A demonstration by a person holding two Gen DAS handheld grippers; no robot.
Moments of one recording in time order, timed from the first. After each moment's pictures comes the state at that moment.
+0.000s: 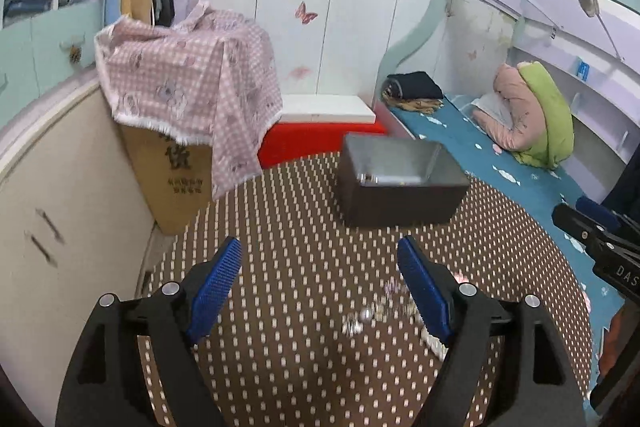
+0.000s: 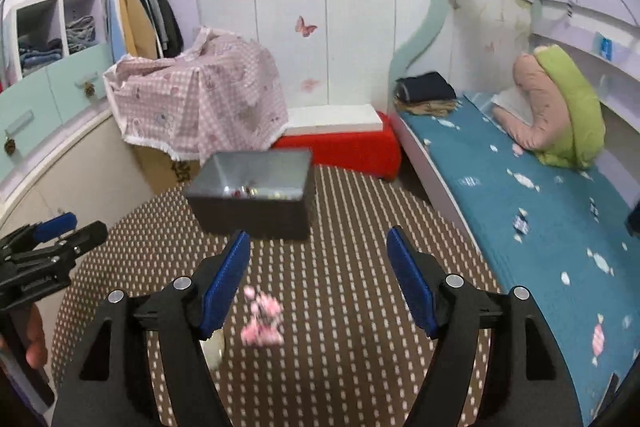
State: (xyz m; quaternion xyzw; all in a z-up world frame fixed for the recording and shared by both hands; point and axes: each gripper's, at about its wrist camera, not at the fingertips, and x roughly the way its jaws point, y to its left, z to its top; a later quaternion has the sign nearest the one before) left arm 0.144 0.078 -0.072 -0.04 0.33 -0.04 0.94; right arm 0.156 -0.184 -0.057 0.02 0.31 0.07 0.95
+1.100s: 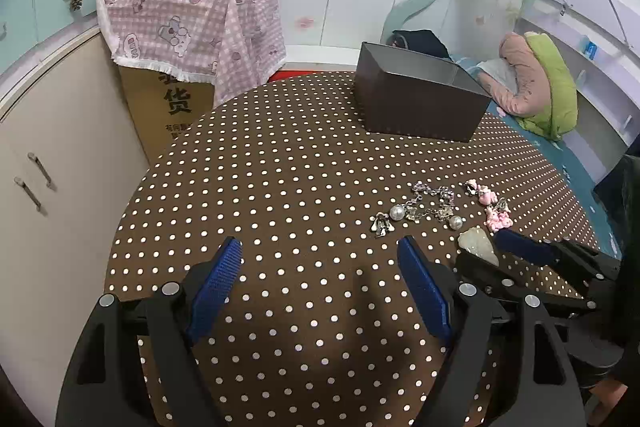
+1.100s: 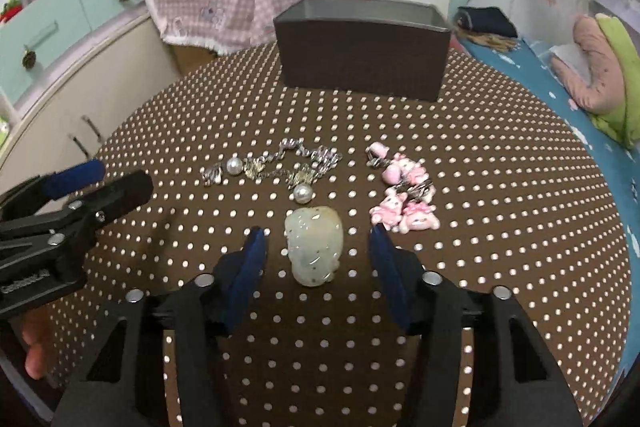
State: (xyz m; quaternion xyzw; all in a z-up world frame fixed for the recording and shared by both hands) left arm 0.118 0.095 -0.135 -0.05 0.40 -0.04 0.91; right arm 0.144 -0.085 -0.157 -0.02 0.44 0.15 0.89
